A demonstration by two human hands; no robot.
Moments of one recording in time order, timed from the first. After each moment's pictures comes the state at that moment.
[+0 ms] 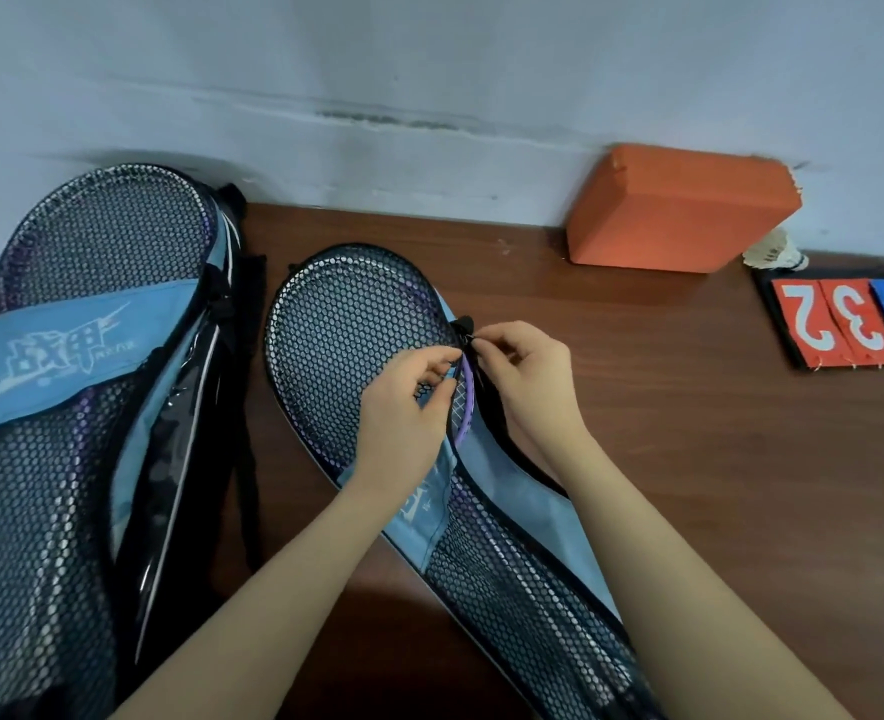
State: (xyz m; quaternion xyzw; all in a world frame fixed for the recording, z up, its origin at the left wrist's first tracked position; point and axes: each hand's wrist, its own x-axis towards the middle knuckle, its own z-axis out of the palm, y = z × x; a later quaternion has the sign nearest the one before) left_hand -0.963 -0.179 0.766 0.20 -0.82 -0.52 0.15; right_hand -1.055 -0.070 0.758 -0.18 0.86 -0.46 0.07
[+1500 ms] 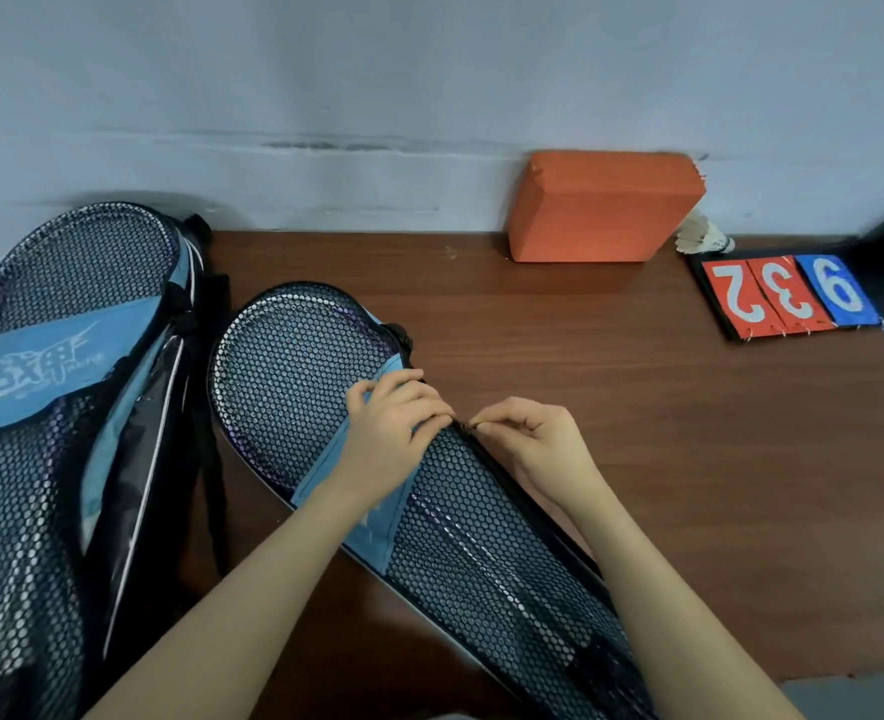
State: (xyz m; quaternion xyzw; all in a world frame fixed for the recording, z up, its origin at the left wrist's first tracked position) left_hand -0.952 -0.148 0.726 0.00 -0.95 -0.28 0.14; right_hand -1.005 0.034 0.762 -0.18 0.80 -0.54 0.20
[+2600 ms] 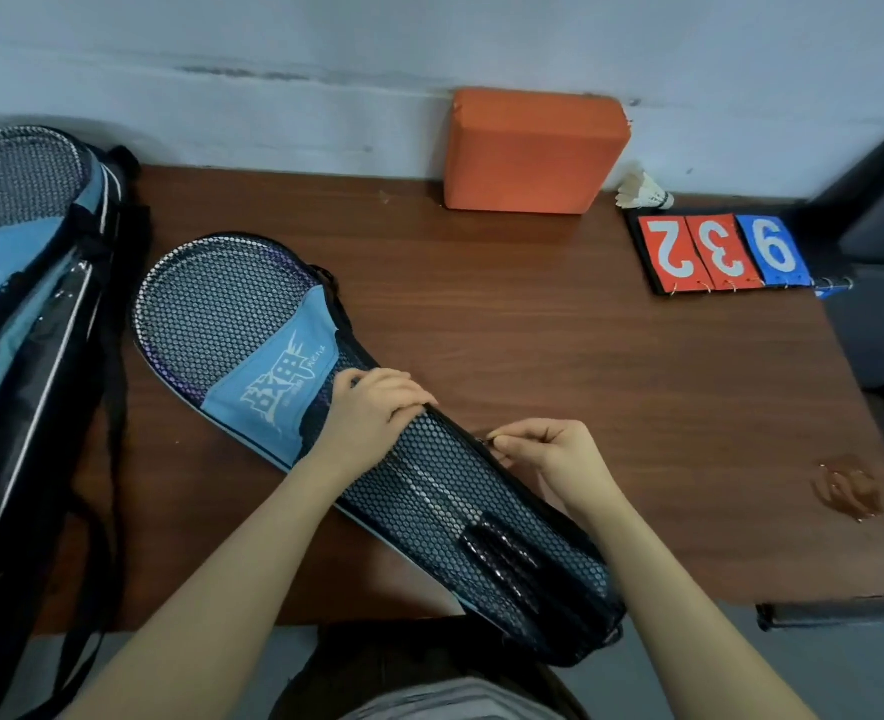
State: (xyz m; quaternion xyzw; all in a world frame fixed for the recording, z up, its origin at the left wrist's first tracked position) left_hand -0.937 -0.037 0.711 0.01 -0.95 -0.31 0.06; right_hand -0.987 0.185 0.749 0.00 0.73 -0.60 0.33
